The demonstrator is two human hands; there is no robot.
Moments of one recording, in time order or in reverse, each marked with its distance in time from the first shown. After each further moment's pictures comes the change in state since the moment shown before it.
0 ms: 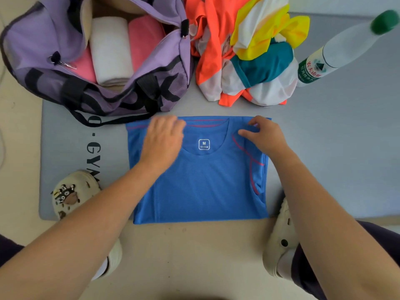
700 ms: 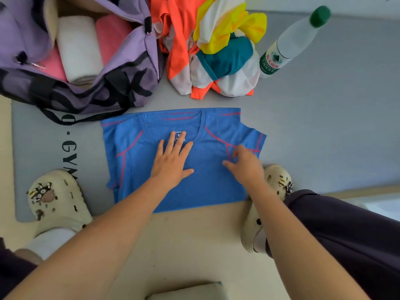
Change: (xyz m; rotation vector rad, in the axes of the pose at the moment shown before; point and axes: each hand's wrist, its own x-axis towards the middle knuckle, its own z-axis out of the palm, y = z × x) left_hand -0.045 0.082 0.032 0.014 -0.550 0.030; right_hand -0.103 0.049 0.018 -0.117 -0.019 0.143
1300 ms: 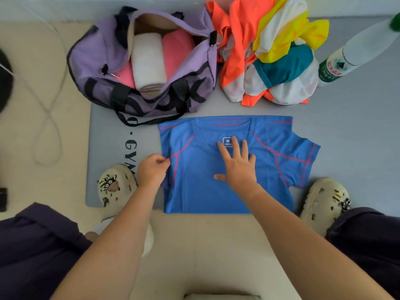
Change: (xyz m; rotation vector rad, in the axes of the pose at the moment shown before) left_hand -0.071 -0.135 -0.008 -0.783 0.148 -0.905; right_hand -0.010 -0.112 0.087 -0.543 -0.031 -0.396
